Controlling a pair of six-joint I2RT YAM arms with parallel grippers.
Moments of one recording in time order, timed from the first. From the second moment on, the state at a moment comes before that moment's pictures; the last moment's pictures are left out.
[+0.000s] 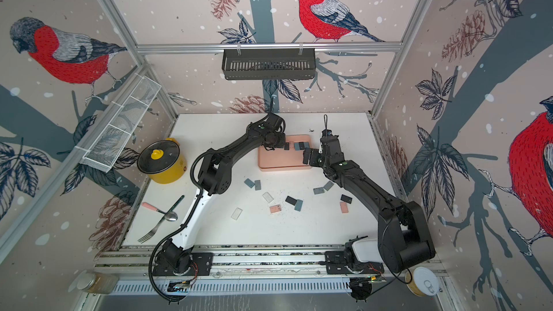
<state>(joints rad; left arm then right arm) -0.59 2.57 2.29 -0.70 0.06 -0.49 0.33 1.36 0.85 -0.18 -0.02 0.37</state>
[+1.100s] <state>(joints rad) -0.60 2.47 2.25 -0.71 0.11 -0.52 0.32 1.31 0.83 -0.19 -0.02 0.37</state>
